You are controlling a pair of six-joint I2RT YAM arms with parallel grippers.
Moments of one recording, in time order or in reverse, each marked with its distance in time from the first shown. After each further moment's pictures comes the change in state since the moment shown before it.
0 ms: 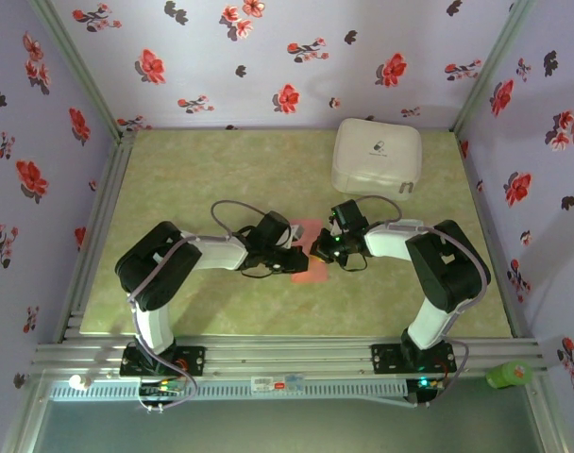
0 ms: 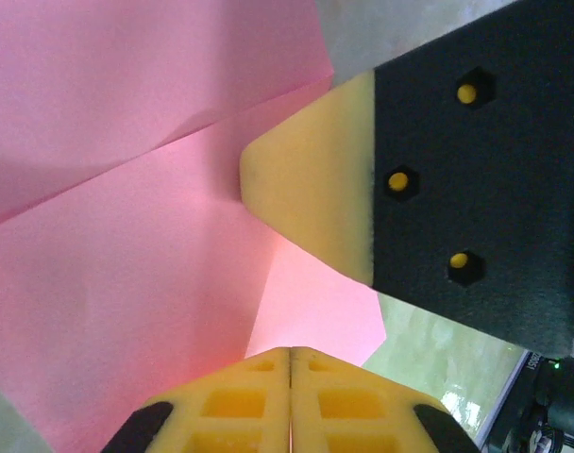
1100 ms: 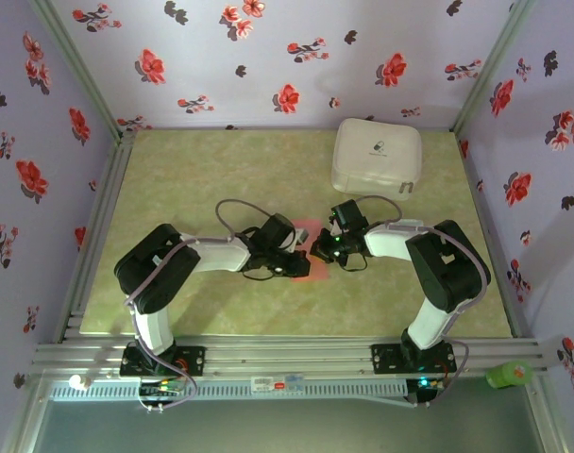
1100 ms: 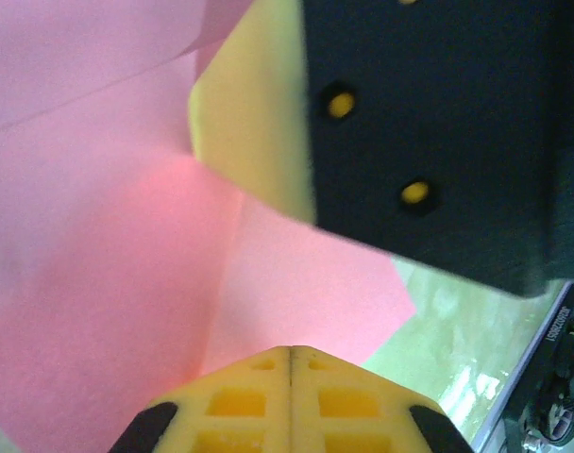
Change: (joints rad) left arm -0.034 -0.017 0.012 -0.074 -0.020 0.053; right arm 0.000 0.000 0.000 -0.002 0.001 0.000
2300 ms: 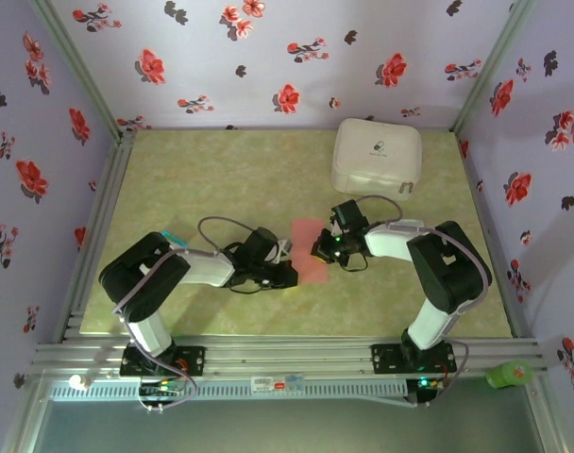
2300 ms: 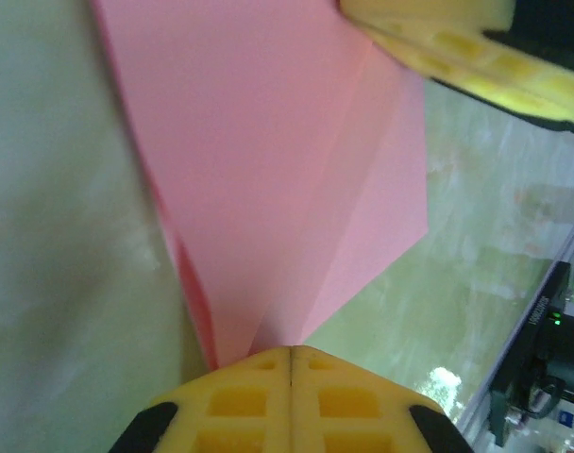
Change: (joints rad) left arm 0.016 -0.102 -0.237 0.201 0.032 -0.148; right arm 0.000 -0.010 0.002 -0.027 0.019 -0.008
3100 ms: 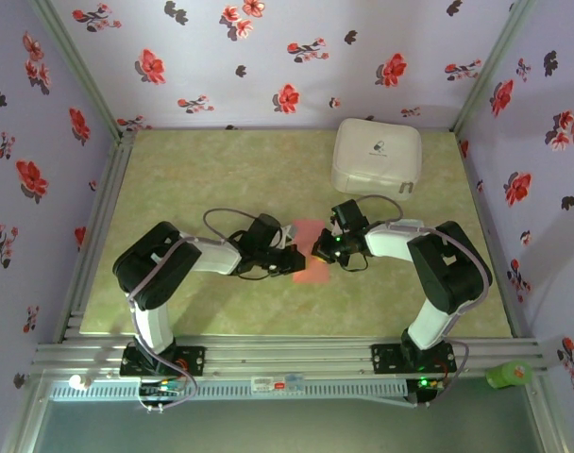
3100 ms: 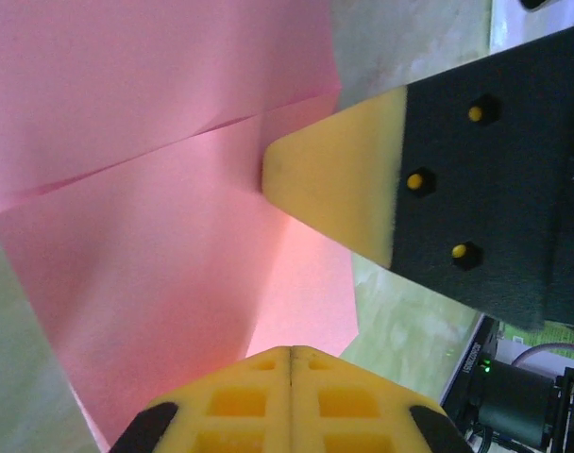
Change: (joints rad) left arm 0.053 0.114 0.122 0.073 0.067 -0.042; right arm 0.000 -0.003 0.002 -0.008 0.006 0.000
